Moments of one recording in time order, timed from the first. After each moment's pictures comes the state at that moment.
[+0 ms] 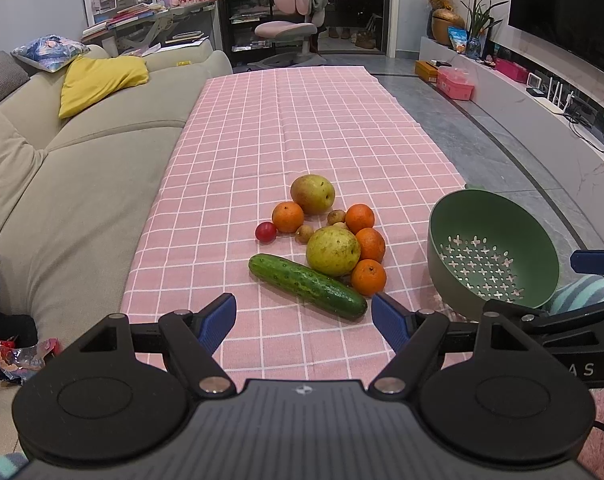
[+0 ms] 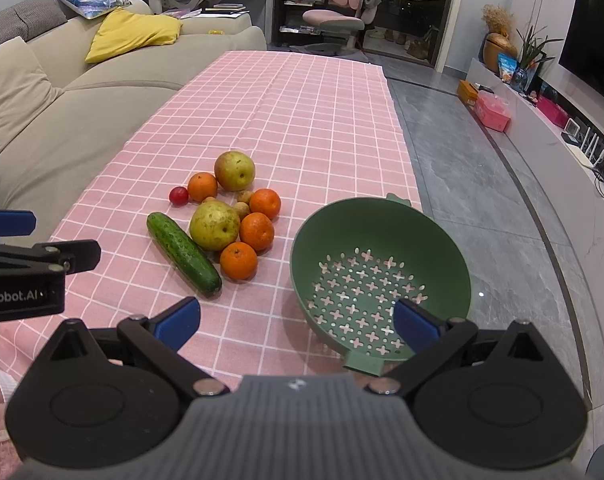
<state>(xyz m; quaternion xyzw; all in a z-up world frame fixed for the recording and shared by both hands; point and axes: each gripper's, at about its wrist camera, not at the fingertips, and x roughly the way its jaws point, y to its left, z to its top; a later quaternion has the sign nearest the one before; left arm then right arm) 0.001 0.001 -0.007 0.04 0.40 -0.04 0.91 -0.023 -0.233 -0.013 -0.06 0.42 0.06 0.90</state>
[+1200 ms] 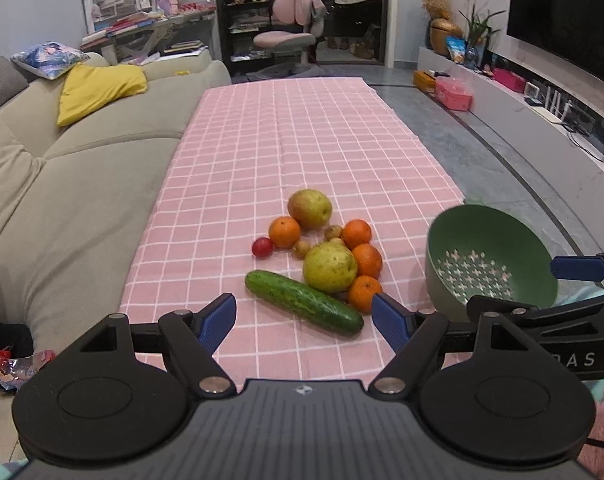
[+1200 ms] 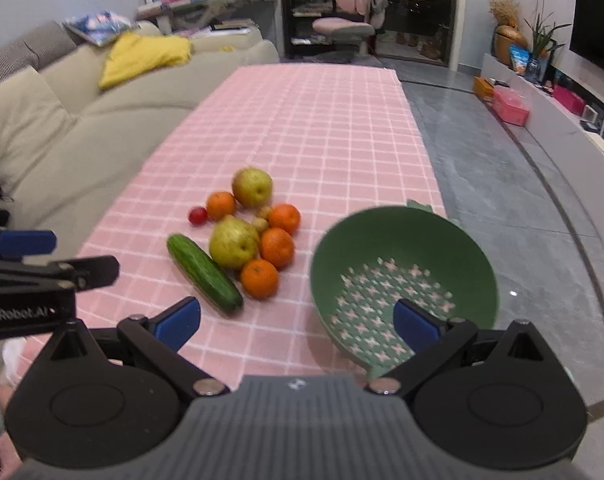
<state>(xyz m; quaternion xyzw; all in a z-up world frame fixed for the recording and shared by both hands) 0.007 -0.001 -0.009 0.04 0.39 -0.04 0.92 -0.014 -0.243 -0.013 -0.01 0.40 0.10 0.91</state>
